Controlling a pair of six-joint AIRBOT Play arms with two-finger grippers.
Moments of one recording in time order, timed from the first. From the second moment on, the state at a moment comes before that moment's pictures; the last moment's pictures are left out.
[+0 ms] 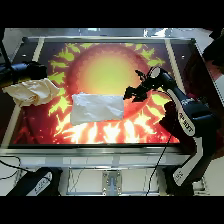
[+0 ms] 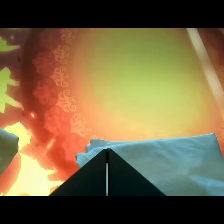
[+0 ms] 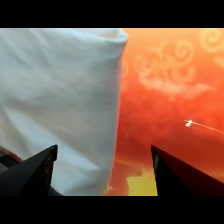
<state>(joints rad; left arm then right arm) 0.03 -0.95 1.28 1.22 -0.97 -1.32 0.18 -1.89 1.61 -0.92 1.28 1.49</state>
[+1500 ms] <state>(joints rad) 0.03 -0.94 1.27 1.23 -0.97 -1.32 -0.08 -1.61 1.93 -0.98 1.66 1.56</state>
